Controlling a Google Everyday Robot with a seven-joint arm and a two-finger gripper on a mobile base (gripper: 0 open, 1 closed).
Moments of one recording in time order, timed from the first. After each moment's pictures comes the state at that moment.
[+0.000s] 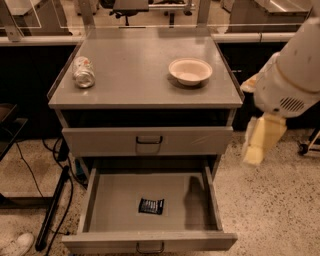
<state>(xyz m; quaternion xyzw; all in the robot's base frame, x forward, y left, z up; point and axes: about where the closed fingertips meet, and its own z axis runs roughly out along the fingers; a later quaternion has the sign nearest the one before) 0.451 -0.185 0.918 -0.62 0.77 -0.01 0.16</state>
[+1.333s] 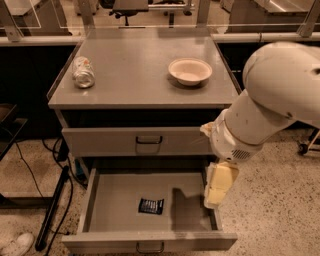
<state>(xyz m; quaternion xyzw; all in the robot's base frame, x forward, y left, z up) 0.425 -0.116 0.817 -0.67 0.72 0.05 0.15</state>
